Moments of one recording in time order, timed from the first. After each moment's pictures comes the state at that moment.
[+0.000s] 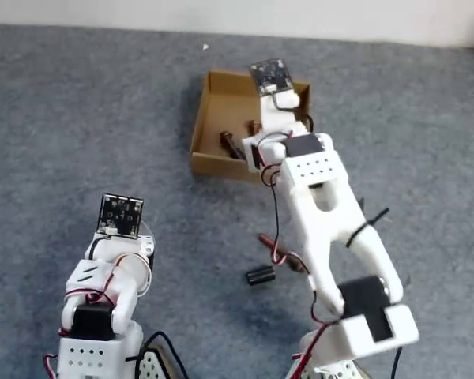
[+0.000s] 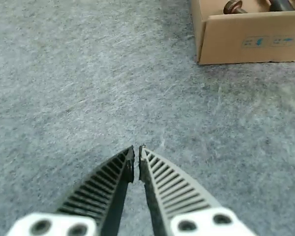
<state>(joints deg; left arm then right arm) -3.0 -103.2 94.7 56.0 -1.9 -21.3 -1.1 12.5 51.7 5.9</state>
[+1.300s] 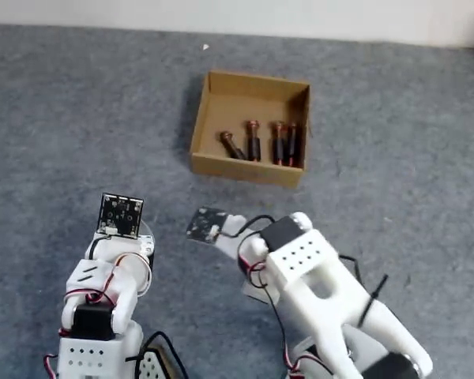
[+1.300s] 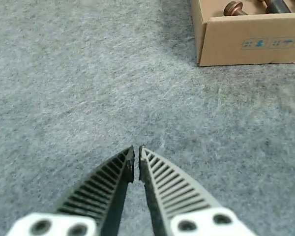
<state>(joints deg) -3.0 -103.2 94.7 55.7 -1.9 -39.4 -28.0 49.1 73.7 39.3</state>
